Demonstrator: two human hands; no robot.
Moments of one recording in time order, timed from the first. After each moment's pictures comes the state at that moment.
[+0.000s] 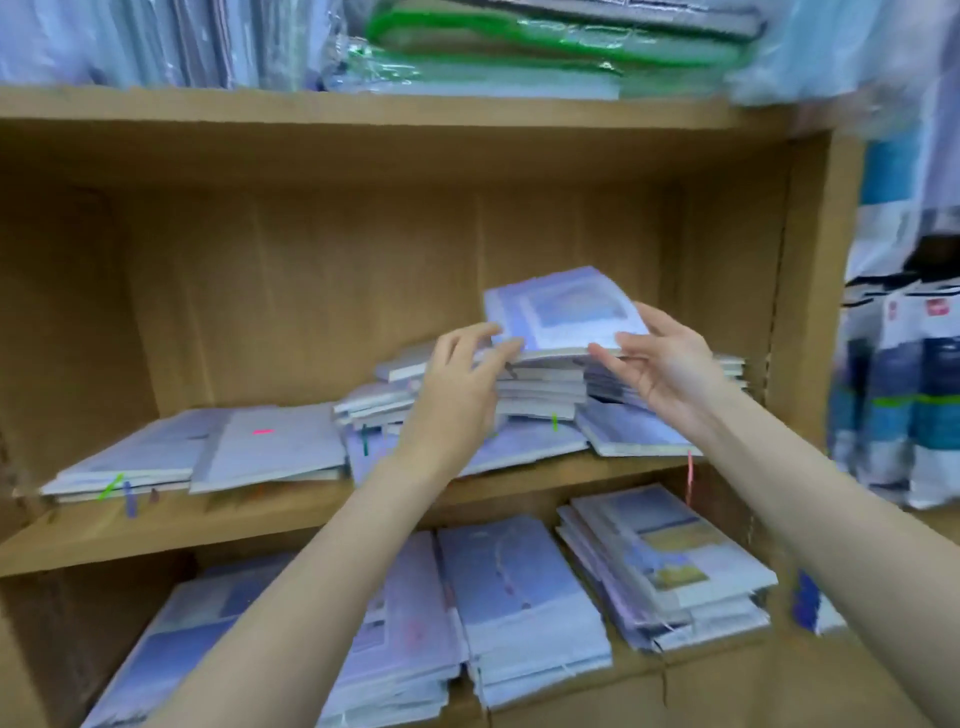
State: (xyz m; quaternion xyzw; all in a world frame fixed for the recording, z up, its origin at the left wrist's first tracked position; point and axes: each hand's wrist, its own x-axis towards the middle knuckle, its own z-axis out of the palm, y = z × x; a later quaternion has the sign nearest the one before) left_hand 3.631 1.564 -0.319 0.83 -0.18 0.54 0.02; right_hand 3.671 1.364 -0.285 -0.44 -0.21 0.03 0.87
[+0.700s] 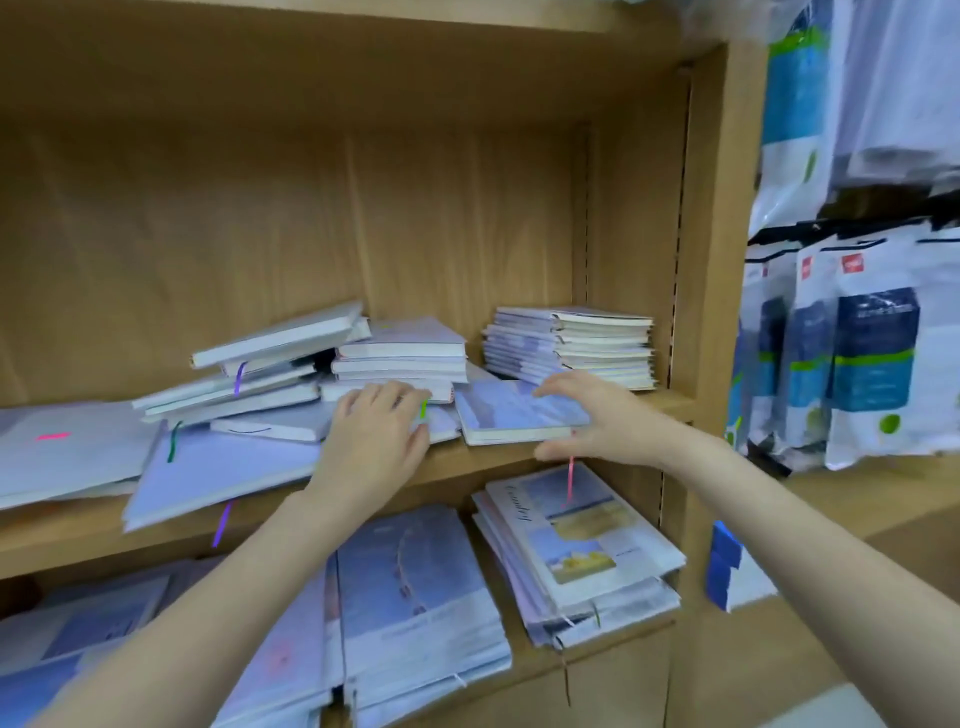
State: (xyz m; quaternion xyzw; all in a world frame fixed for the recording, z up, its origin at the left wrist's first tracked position) left_hand 3.705 1.512 -0.386 0.93 -0.07 0.37 -0.03; right_hand 3.771 1.267 -0.368 -0.90 -0.36 -0.09 0.24
